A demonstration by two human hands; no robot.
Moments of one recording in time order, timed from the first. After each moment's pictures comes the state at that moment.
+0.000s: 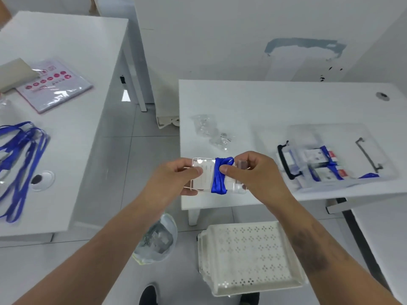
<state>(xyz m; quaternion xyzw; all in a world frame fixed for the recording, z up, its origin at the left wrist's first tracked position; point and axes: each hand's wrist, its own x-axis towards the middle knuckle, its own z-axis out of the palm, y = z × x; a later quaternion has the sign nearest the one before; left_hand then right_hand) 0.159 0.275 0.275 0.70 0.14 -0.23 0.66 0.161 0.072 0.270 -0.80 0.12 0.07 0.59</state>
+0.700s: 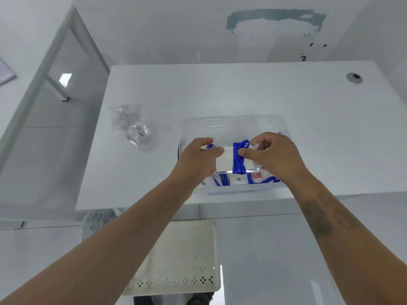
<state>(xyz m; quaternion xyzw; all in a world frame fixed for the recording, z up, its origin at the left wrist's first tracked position) 0.213 -0.097 0.276 0.73 0.20 -0.25 0.61 0.230 -0.286 0.246 -0.91 0.12 0.08 0.40</state>
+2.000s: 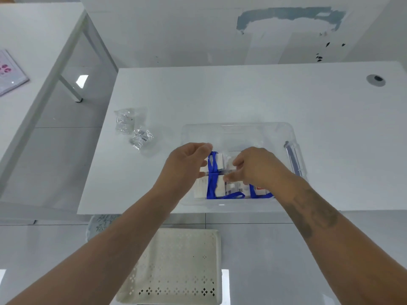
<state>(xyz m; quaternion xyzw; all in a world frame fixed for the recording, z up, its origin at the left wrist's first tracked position) 0.221 -0.085 0.273 0.75 0.19 -0.16 0.61 0.266 -0.260 0.225 -0.94 -0.01 0.30 0.18</state>
